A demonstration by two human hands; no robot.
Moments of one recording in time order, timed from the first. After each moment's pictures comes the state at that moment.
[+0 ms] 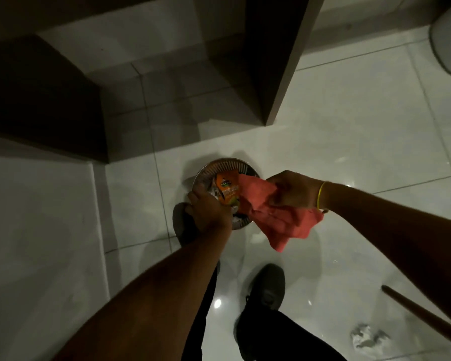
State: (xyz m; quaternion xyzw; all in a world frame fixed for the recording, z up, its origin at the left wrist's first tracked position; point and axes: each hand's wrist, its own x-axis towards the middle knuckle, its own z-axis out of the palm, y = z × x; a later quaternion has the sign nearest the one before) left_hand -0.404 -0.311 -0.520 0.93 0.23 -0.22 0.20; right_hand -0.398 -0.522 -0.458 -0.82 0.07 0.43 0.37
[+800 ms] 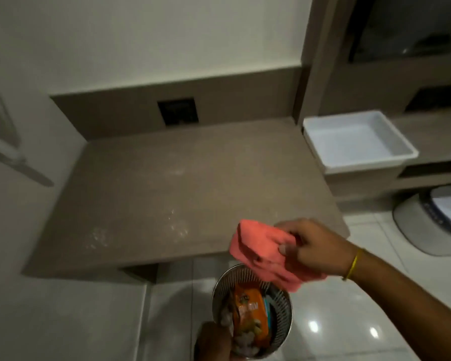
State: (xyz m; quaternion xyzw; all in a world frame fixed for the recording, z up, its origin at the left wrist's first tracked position) left_hand -0.406 -0.243 -0.237 0.79 0.28 -0.40 0.37; right_hand -0.254 -0.514 -0.019 -0.92 -0.09 0.16 0.35
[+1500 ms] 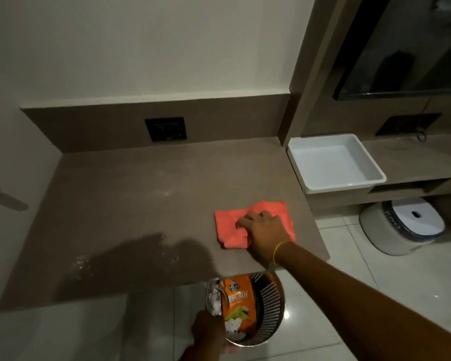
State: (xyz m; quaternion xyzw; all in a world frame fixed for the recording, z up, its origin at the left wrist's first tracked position) left_hand -0.280 -0.274 -0.149 0.74 0.38 -0.35 0.42; right_hand -0.157 -0.470 -0.050 -0.99 -0.06 0.16 0.04
